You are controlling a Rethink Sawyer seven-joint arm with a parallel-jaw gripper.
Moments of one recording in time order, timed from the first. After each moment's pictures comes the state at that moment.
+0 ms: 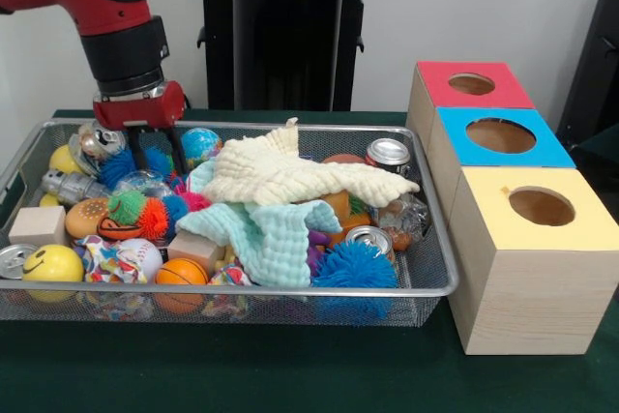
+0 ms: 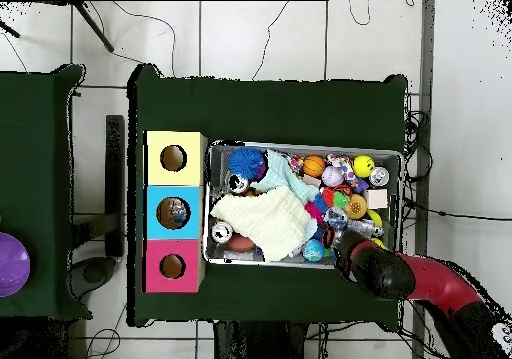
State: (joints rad) arm -1.16 -0.51 0.56 1.90 -0.68 0.35 1.84
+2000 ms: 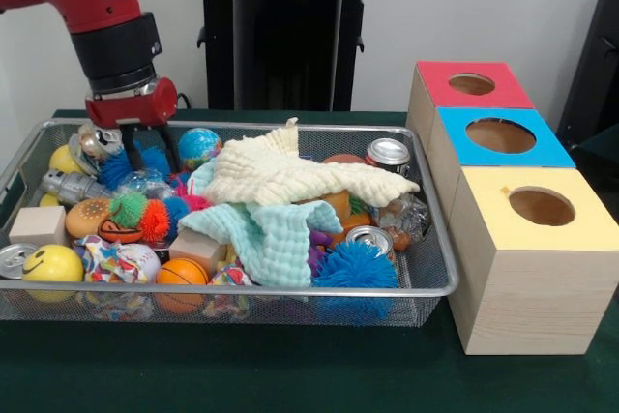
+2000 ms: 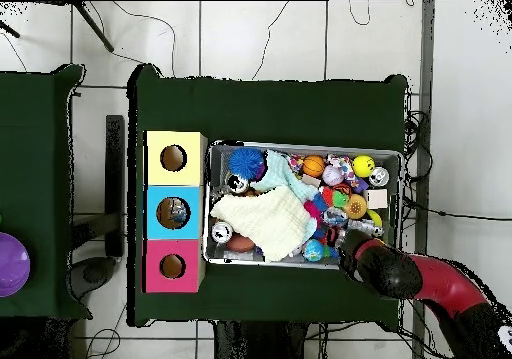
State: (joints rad) arm -1.20 -0.49 0.60 1.90 -0.68 0.37 1.84
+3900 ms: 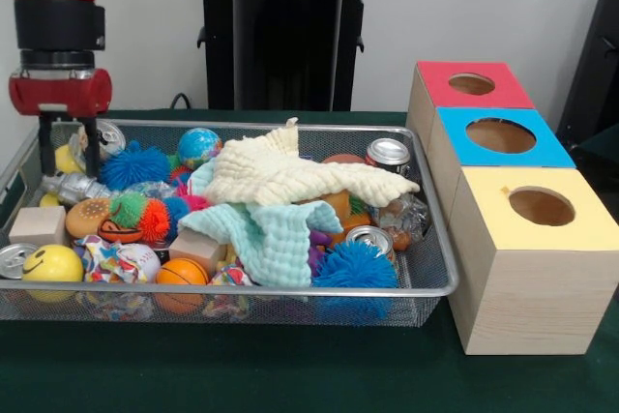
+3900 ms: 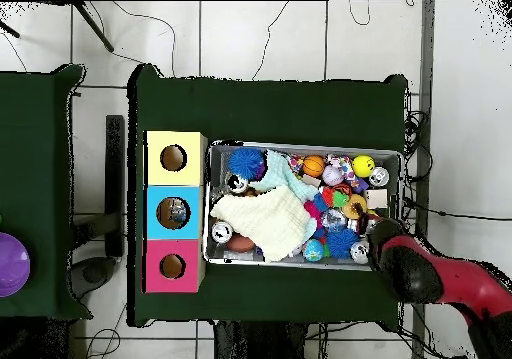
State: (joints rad) arm -1.20 -0.59 0.57 1.84 -0.78 0.20 1.80
